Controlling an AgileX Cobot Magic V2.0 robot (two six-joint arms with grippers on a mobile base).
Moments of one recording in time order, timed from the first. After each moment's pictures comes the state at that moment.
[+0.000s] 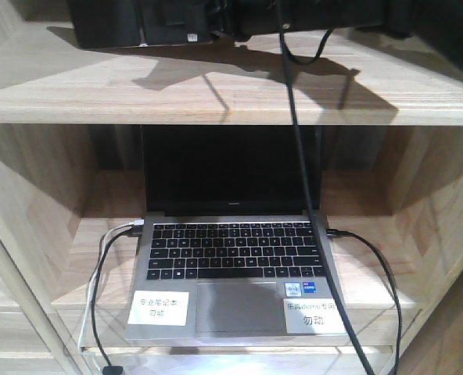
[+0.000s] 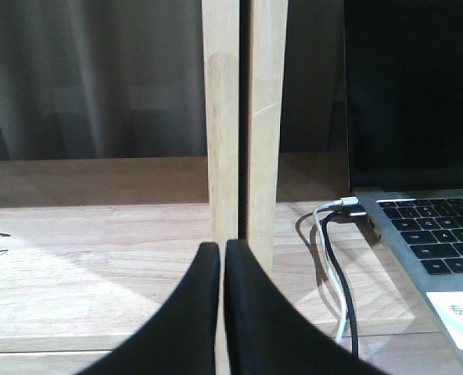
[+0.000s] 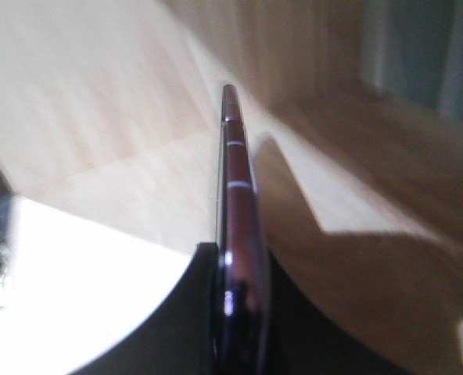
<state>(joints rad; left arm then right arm) 0.00 -0.02 0.03 -0.14 0.23 0.14 0.38 1.85 -1.90 1.14 0.87 -0.97</state>
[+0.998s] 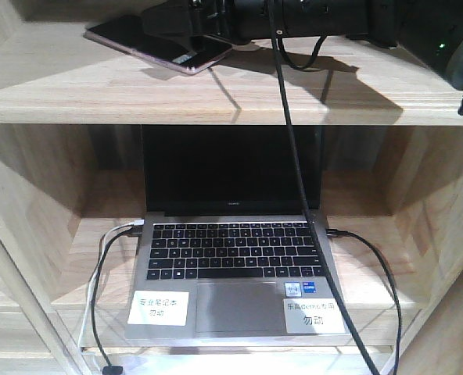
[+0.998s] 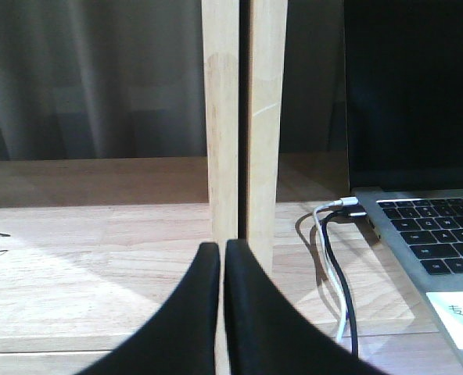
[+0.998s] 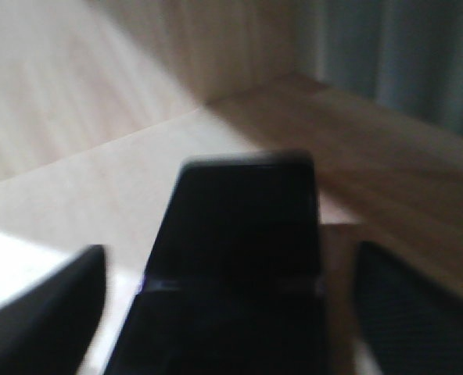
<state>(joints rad) 0.00 -0.02 0.03 -0.14 0.23 0.14 0.38 1.89 -1.91 1.10 0.78 -0.95</state>
